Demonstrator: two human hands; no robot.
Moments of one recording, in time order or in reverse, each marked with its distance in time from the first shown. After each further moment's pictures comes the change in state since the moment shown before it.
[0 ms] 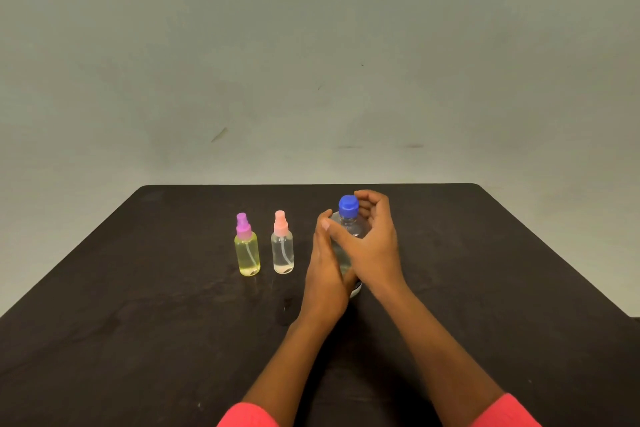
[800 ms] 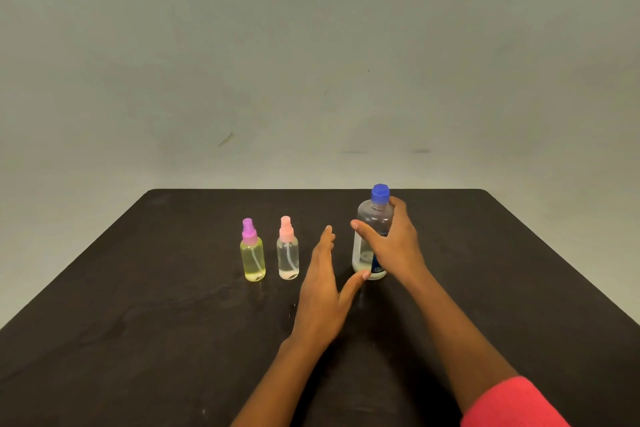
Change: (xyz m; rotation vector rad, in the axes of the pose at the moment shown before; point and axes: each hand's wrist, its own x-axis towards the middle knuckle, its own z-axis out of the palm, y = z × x) left_hand -0.010 -0.009 -0.014 0.285 0.011 0.028; right_hand 0.035 0.031 -0.022 -0.222 -0.070 0.122
